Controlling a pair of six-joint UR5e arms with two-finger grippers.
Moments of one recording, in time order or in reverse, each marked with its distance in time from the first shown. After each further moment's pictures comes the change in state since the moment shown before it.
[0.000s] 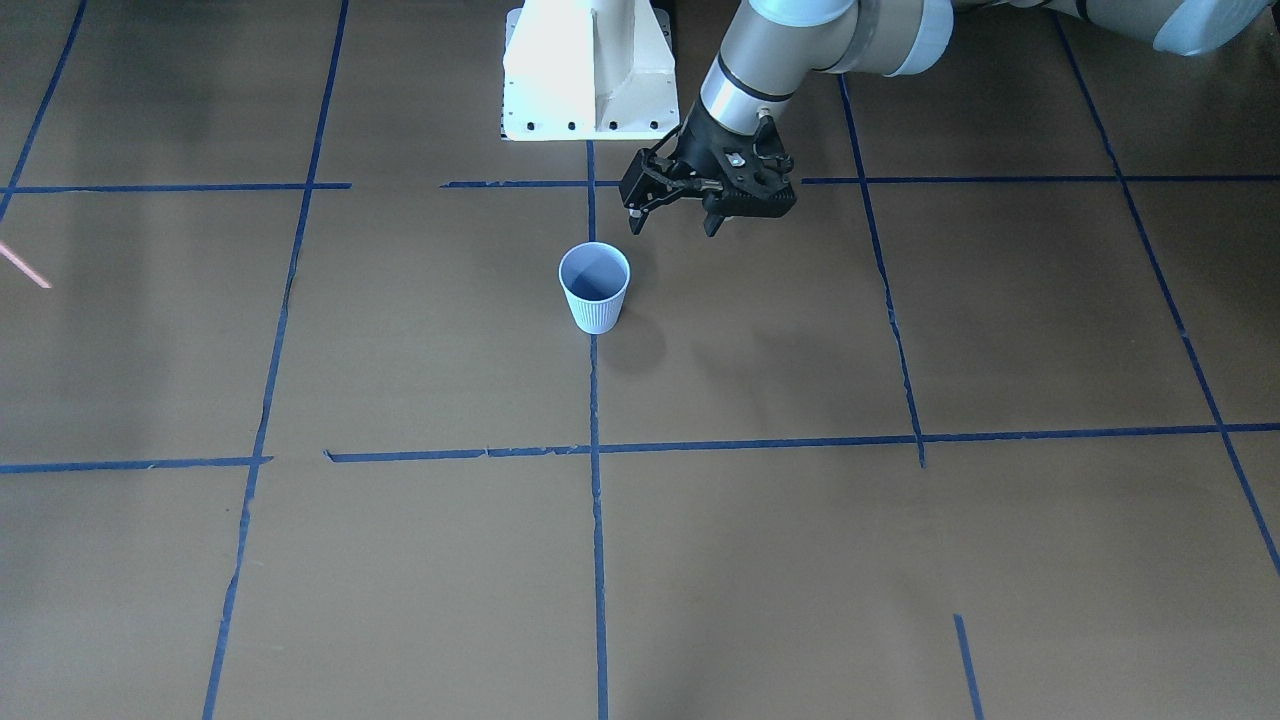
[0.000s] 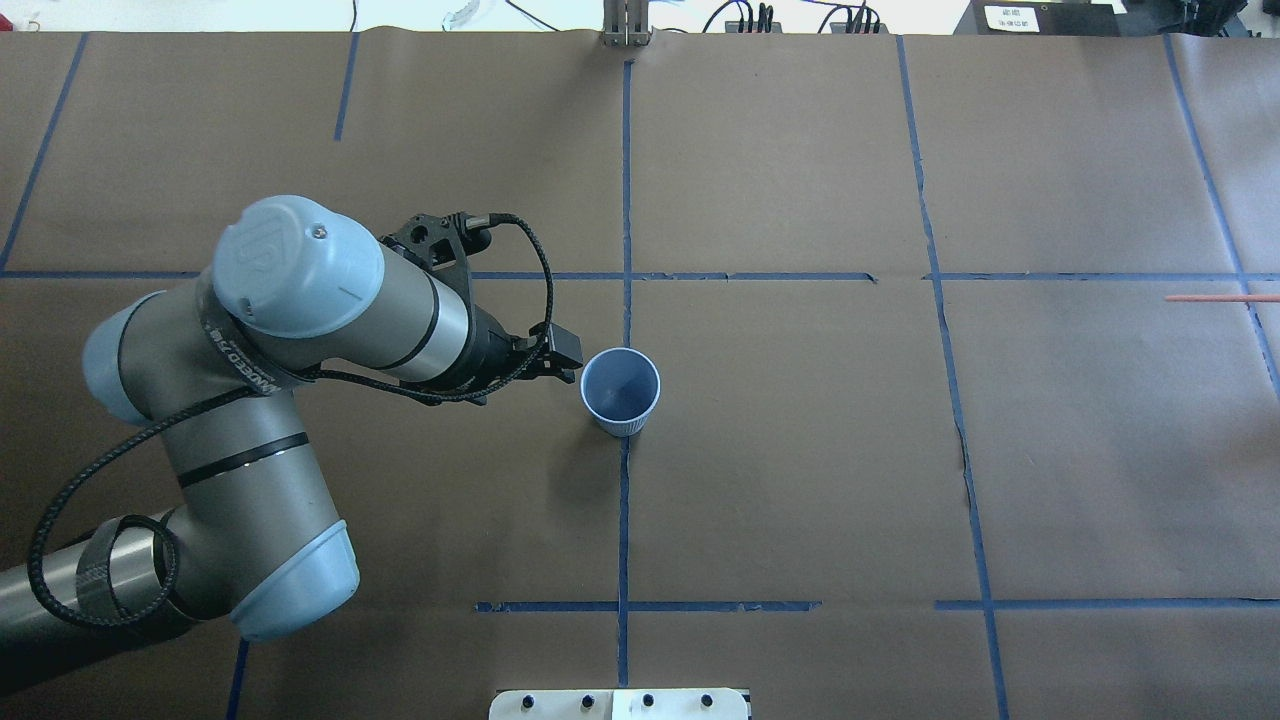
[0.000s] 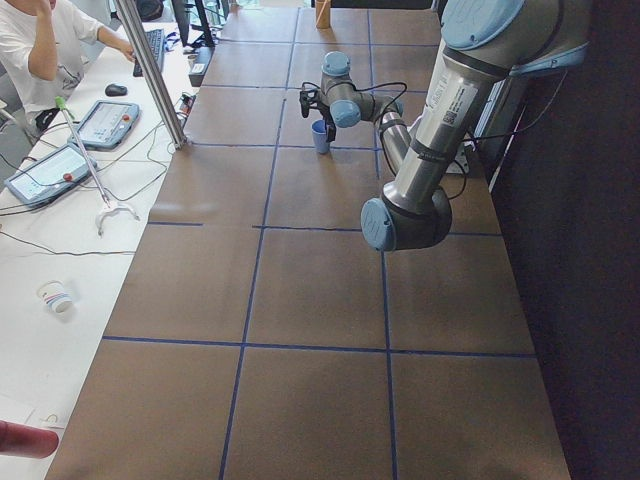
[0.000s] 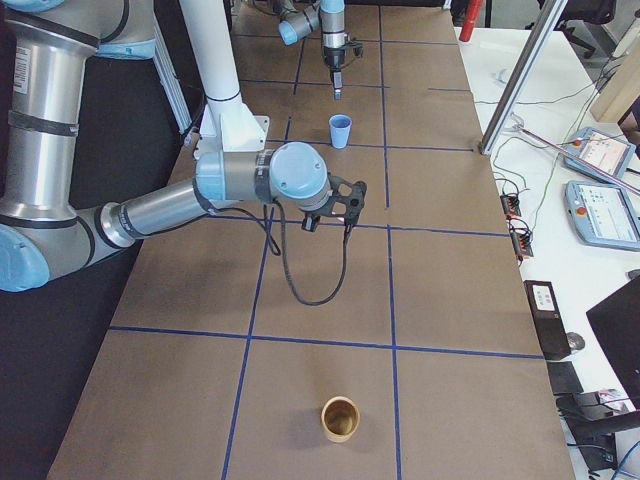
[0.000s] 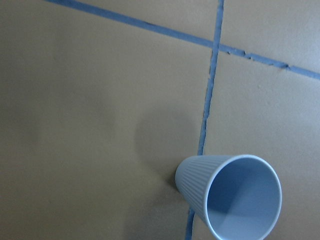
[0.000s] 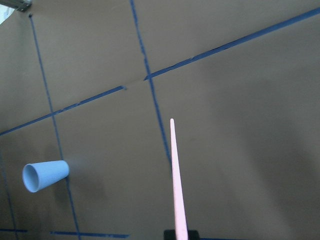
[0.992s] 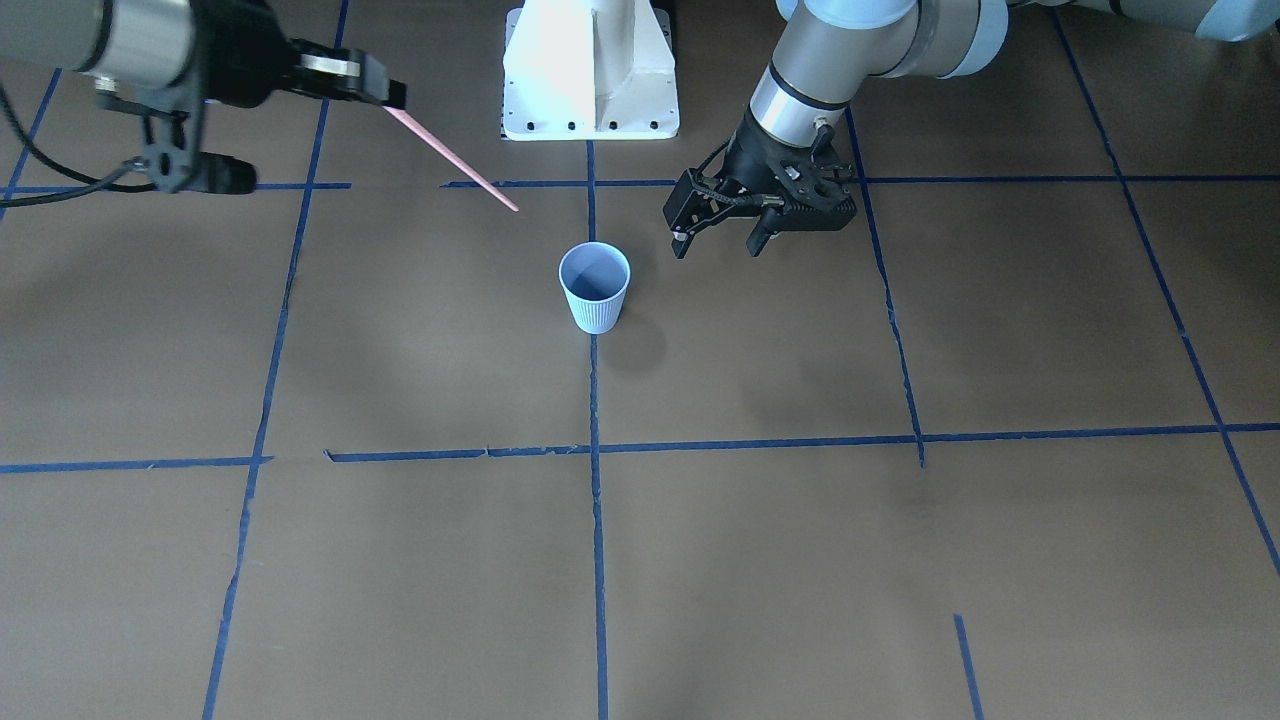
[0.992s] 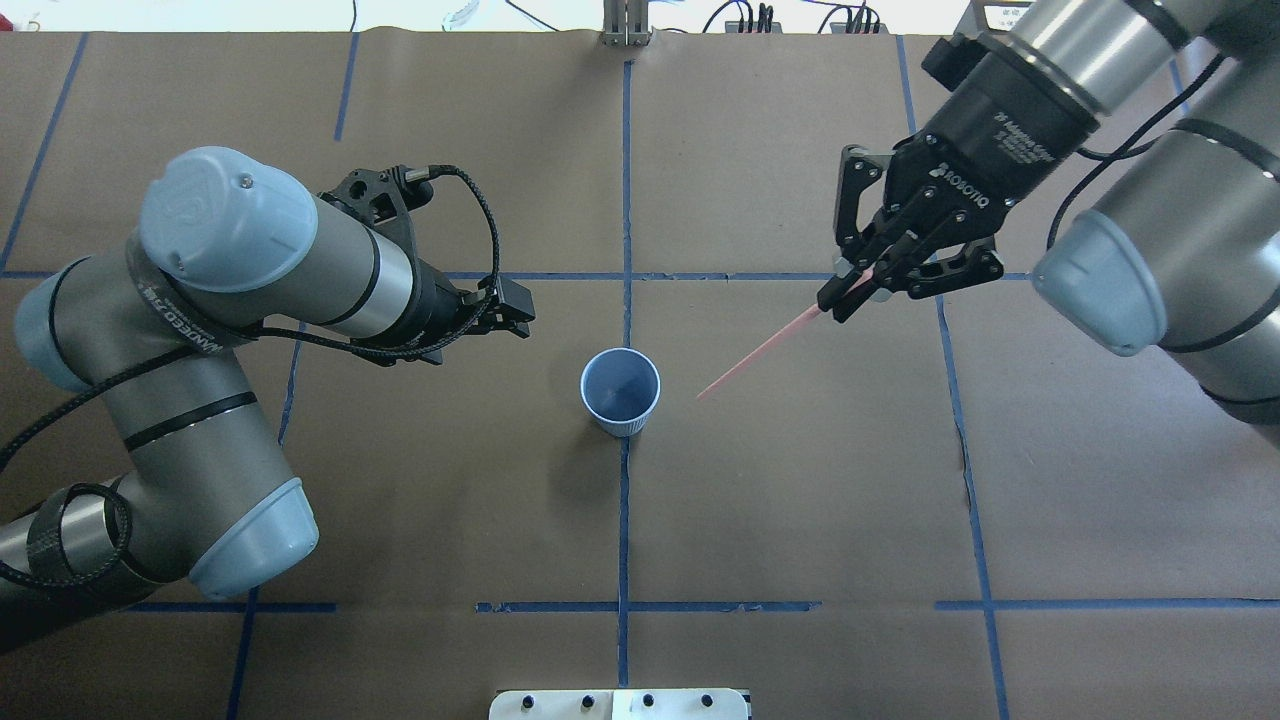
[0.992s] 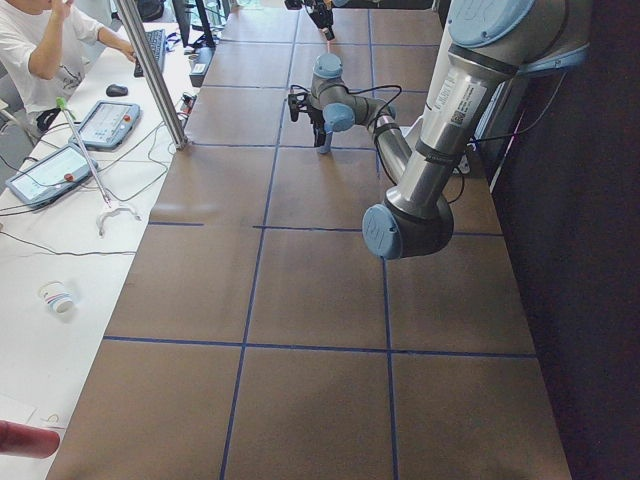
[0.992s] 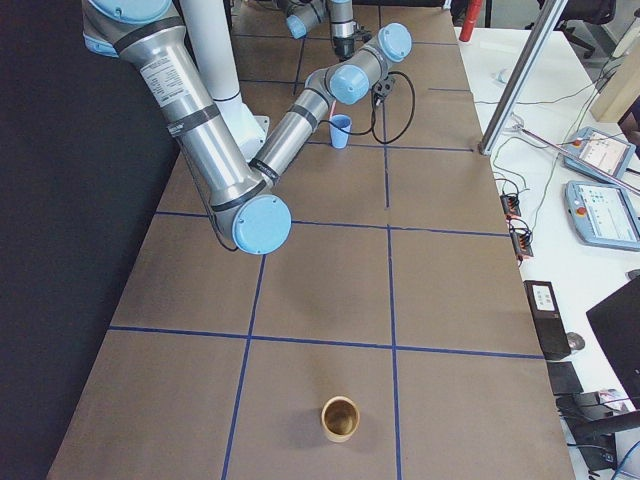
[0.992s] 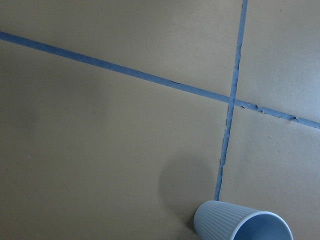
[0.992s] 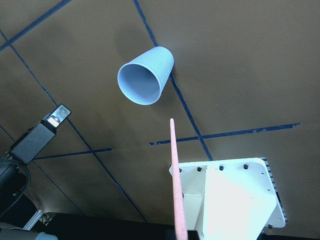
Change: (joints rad) left arm -0.059 0.039 -0.012 0.000 0.000 0.000; right arm -0.614 0.723 -0.232 0.171 -0.001 1.017
